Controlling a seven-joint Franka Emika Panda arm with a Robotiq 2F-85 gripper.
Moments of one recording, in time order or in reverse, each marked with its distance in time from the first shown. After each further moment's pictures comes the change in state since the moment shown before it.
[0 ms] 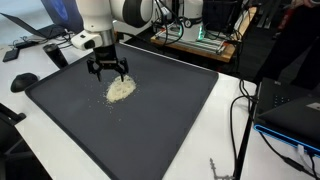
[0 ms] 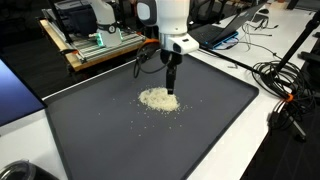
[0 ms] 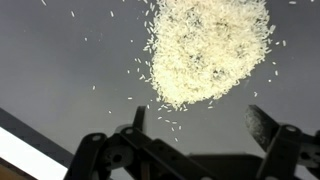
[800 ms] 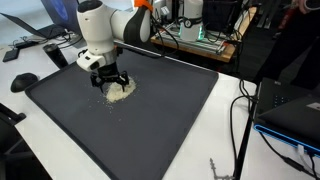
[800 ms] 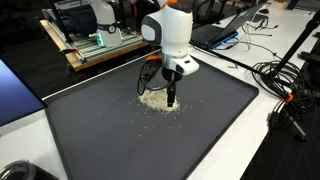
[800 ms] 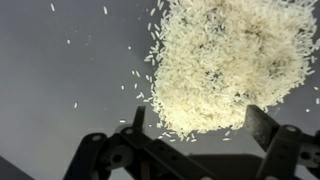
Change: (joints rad) arm -0.003 0.160 -0.001 0.109 -0.071 0.003 -0.005
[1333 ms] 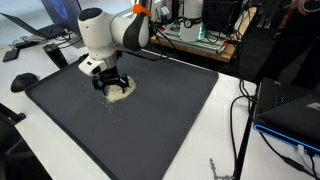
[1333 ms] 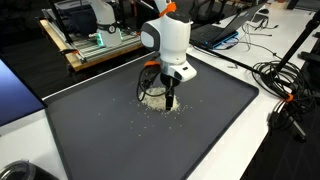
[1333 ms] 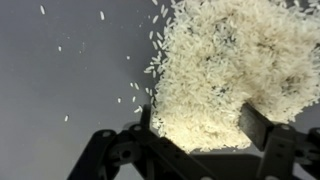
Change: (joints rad) arm -0.013 0.044 0.002 0.024 -0.003 -0.001 -0.038
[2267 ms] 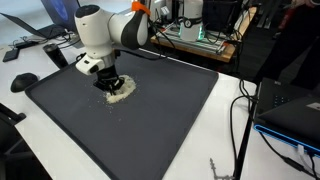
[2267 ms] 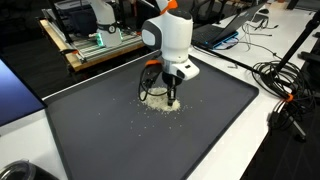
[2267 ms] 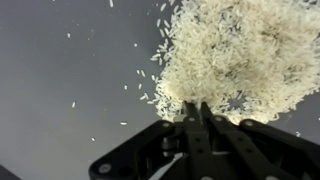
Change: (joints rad) arm -0.011 -0.004 0.017 0.019 0.000 -0.013 -0.016
